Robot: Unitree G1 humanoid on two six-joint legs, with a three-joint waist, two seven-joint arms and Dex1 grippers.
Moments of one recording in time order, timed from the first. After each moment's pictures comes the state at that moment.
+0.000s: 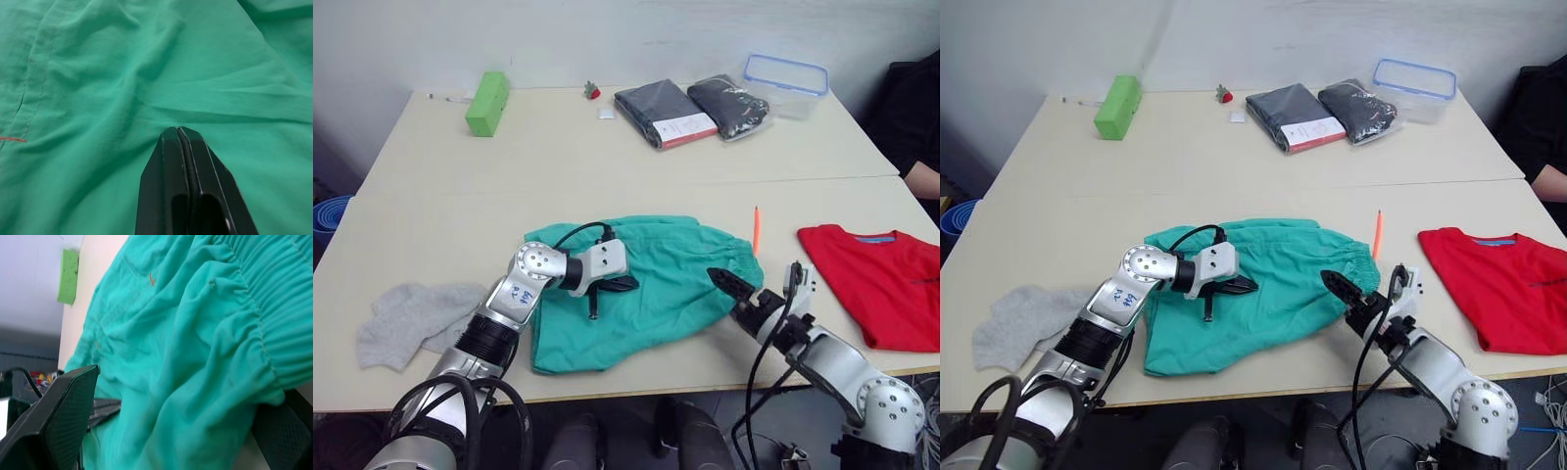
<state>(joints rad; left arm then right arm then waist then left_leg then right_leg) -0.64 0.44 -0.32 0.21 0.03 0.21 -1.04 -0.07 -0.26 -0.38 -0.30 1.59 0.94 -0.32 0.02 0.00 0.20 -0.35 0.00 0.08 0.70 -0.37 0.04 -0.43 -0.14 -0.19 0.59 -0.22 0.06</state>
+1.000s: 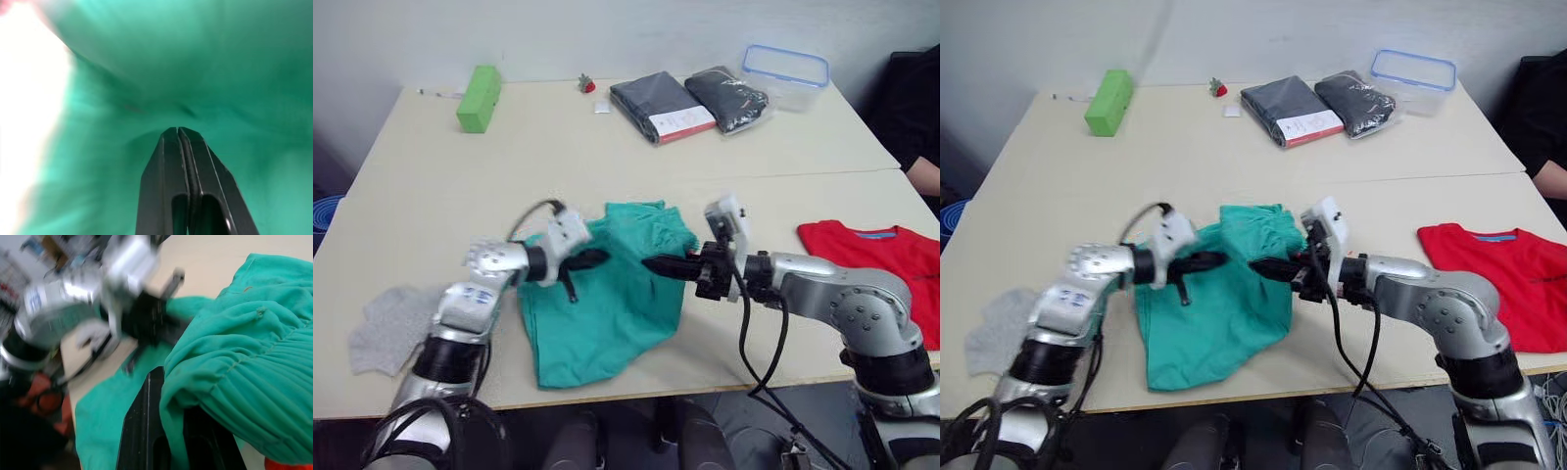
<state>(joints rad) -0.48 0.55 0.02 -0.28 -0.17 0.70 -0.87 -0.58 -0.65 0.15 -0.35 1.10 0.98 0.54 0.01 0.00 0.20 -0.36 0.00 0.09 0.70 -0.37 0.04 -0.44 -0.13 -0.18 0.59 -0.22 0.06</state>
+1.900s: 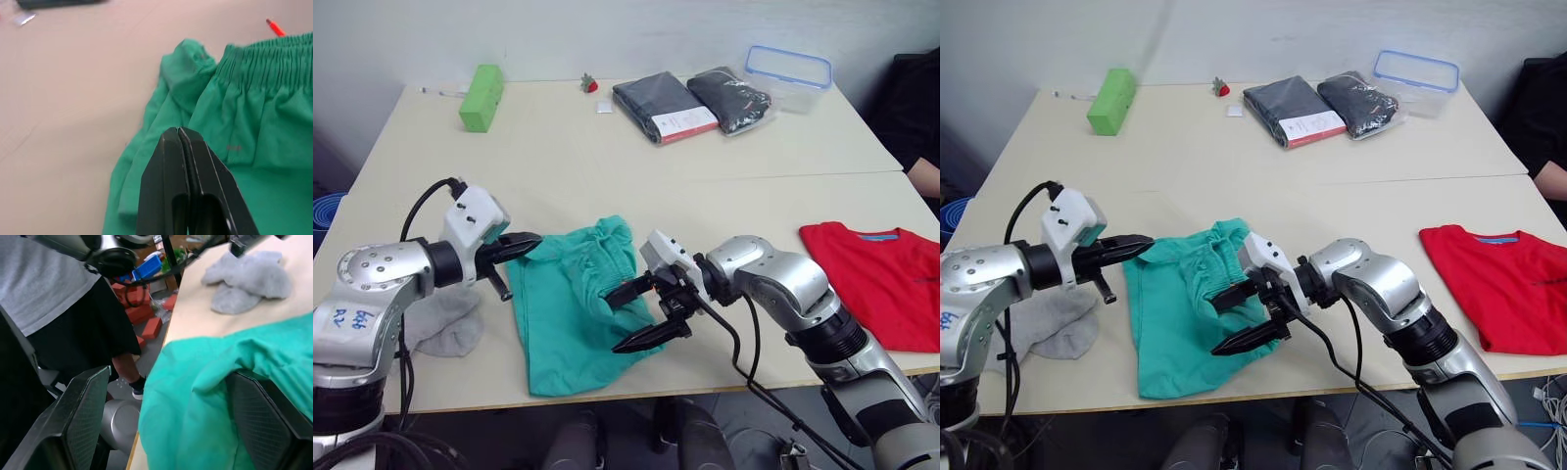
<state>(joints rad) -0.38 0.80 0.19 -0.42 -0.33 0.79 -0.80 -0.73 -0.53 0.43 -0.17 0.61 0.71 1.27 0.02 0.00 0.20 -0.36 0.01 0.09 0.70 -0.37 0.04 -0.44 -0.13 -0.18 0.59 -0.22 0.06</state>
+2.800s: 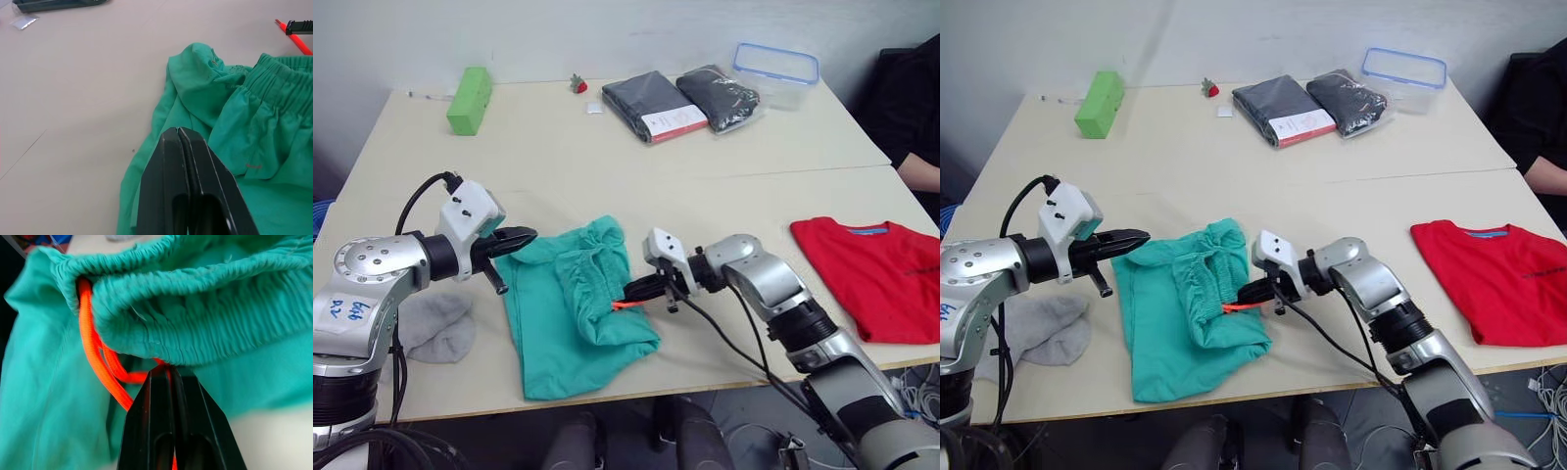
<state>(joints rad) -0.35 0.85 0.20 -0.38 -0.35 0.75 -0.78 -0.77 -0.40 0.42 0.18 0.30 0.51 1.25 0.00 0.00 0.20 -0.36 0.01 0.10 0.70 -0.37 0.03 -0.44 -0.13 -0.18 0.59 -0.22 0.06</state>
